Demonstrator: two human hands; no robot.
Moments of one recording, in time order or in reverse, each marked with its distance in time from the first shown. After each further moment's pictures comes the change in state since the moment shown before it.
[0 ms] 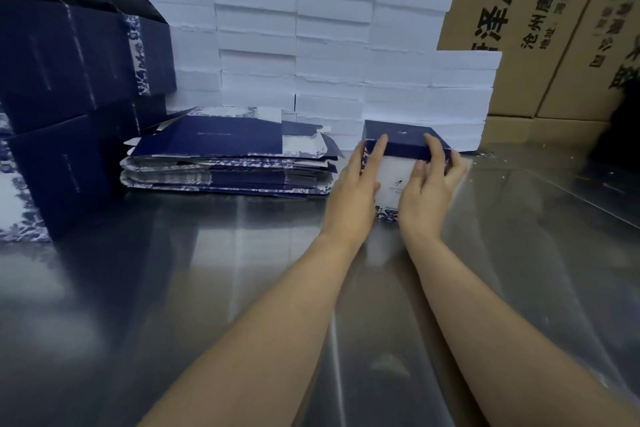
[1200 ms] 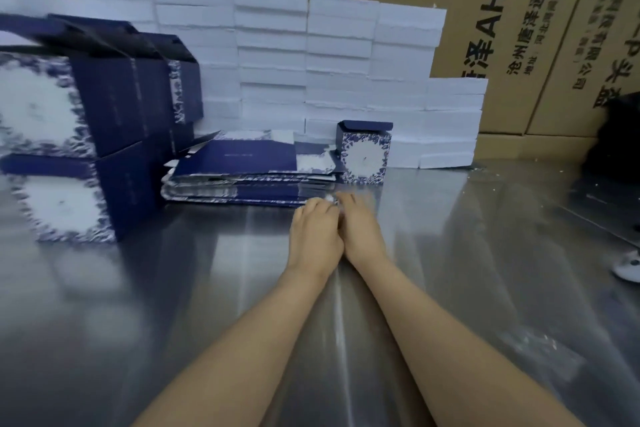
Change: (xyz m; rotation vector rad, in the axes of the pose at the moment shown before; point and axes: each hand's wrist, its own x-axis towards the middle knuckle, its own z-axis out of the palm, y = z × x) left_hand -0.061 0.008 -0.069 0.441 -0.010 -0.092; right_hand -0.062 -0.042 0.018 -0.304 -0.714 -0.163
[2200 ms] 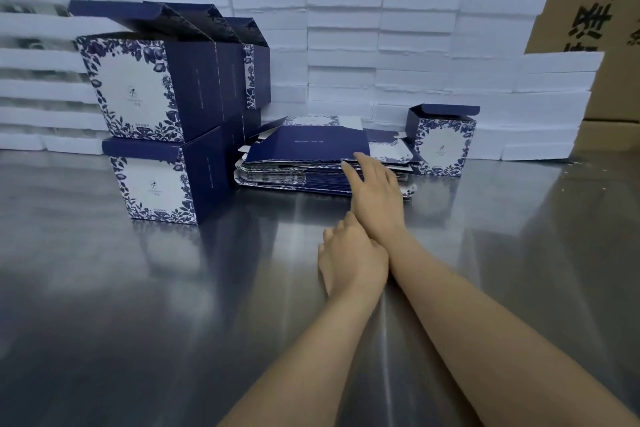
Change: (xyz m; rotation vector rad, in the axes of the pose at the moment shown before) left_hand -0.036 -0.027 -0.035 -0.185 -0.146 -0.602; right_hand 0.044 -0.061 0.062 -0.403 0.044 -0.268
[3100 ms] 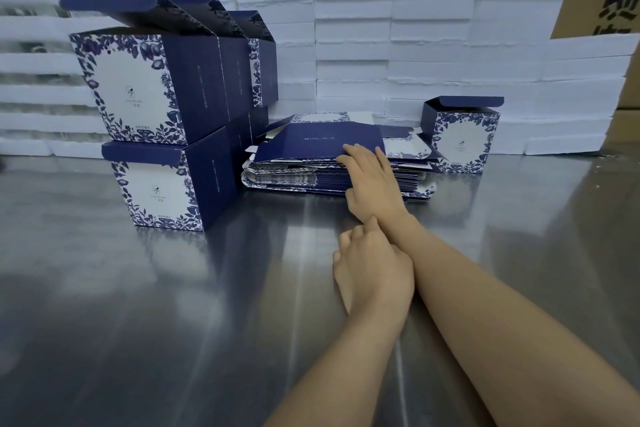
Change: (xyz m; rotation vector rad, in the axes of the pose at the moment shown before) left_hand -0.002 0.003 -0.003 0.049 -0.048 -0.016; right_hand 0.036 0.000 0.031 0.080 -0.023 -0.128
